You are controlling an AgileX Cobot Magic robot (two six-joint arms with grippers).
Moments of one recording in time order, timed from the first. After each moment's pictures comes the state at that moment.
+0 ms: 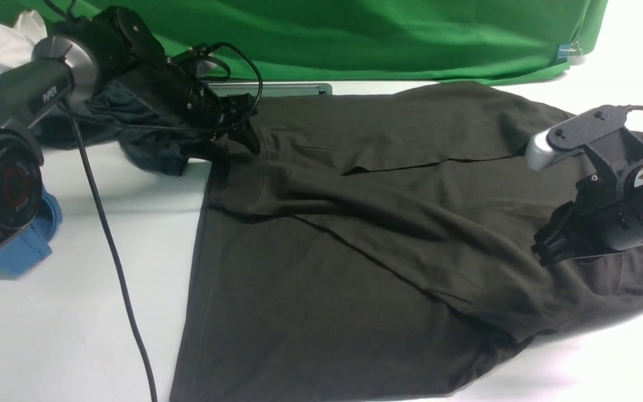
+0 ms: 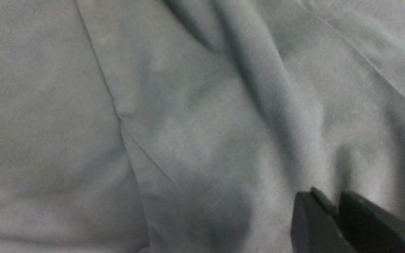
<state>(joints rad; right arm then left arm) 0.20 1.46 -0.88 0.23 0.62 -0.39 -0.03 2.38 -2.01 -0.50 1.00 0.12</state>
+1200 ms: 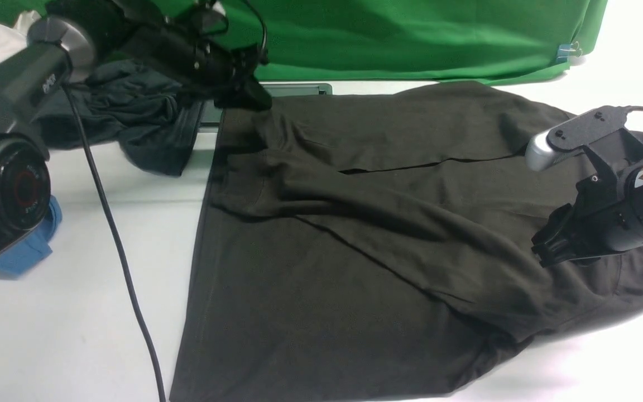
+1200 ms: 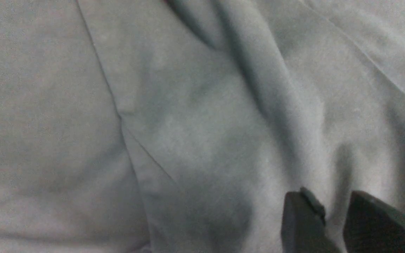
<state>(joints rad) 0.20 1.46 -0.88 0.23 0.62 -0.39 -0.03 2.41 -2.22 -0.69 1.04 0.21</state>
